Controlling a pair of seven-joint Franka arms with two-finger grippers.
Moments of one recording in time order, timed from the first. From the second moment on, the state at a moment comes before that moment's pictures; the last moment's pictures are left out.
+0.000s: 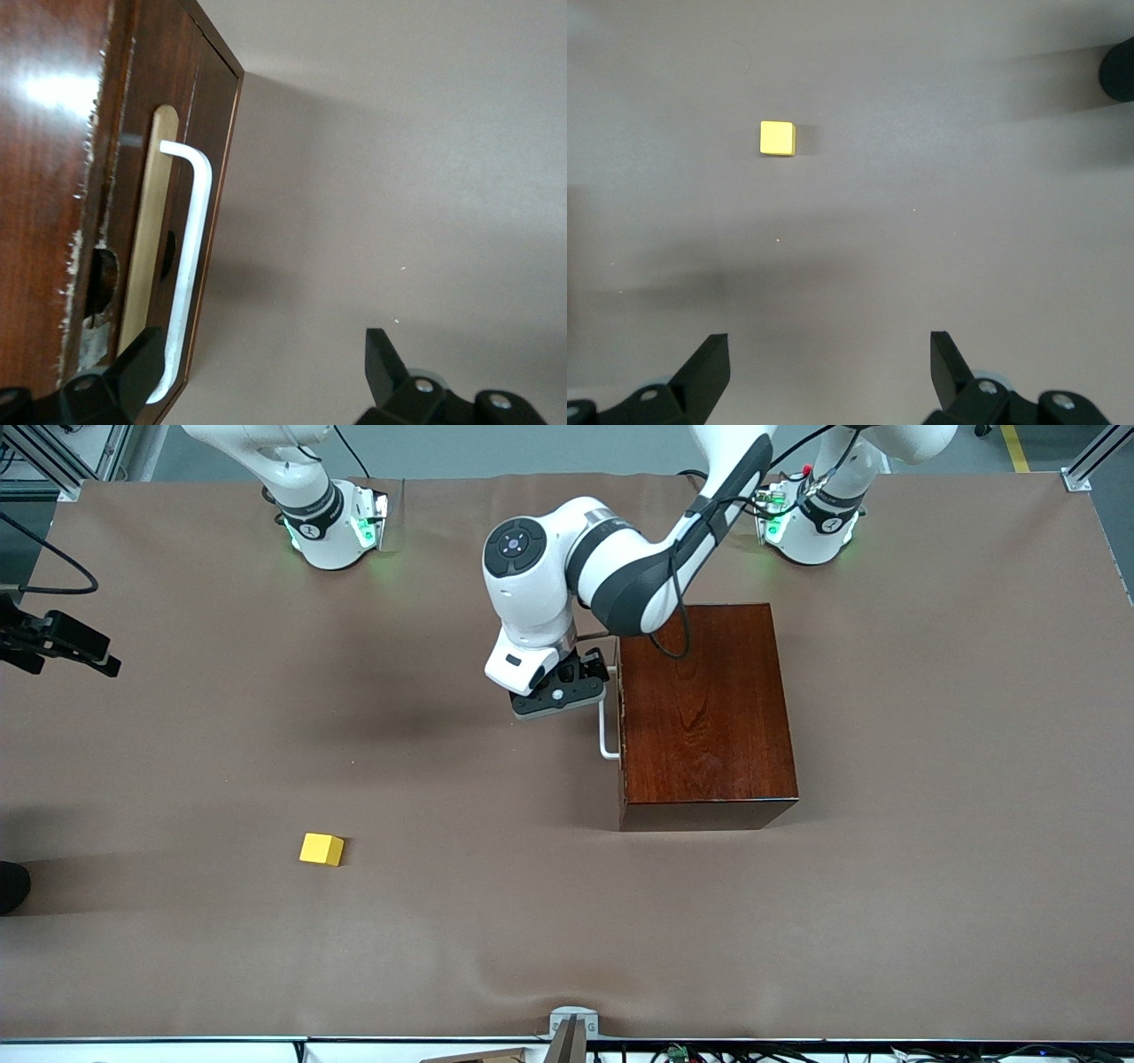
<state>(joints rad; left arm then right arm) -0.90 0.65 0.01 -1.27 0.10 1.86 -1.12 -0.03 0.00 -0.05 -1.56 0.03 1.56 -0.01</state>
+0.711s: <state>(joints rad) -0.89 0.69 0.02 -1.27 0.14 1.86 -1.05 -0.03 0.00 -0.05 -1.56 0.03 1.56 -0.01</state>
